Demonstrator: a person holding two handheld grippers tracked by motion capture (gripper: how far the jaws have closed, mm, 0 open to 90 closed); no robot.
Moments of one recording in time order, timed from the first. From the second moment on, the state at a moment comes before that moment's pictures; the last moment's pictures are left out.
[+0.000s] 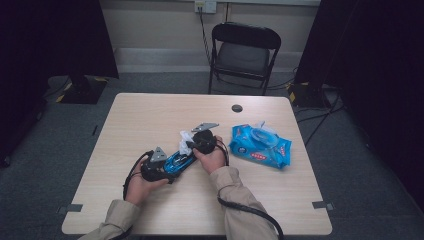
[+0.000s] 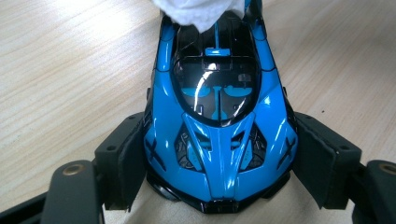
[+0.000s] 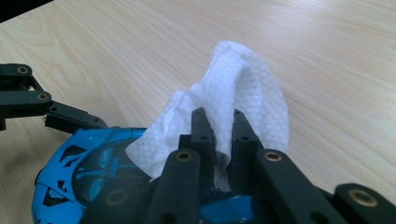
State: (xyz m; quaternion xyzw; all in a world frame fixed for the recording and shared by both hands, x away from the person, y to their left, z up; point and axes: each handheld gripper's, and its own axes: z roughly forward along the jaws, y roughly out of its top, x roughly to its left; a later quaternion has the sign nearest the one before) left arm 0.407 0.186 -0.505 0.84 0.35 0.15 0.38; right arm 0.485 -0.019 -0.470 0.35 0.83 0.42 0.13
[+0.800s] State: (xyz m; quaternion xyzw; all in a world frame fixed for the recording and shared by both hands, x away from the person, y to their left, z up) left arm 0.407 0.187 -0.505 0.84 0.35 0.15 0.38; right arm 0.494 -0.075 -0.467 0.39 0.82 0.40 0.16
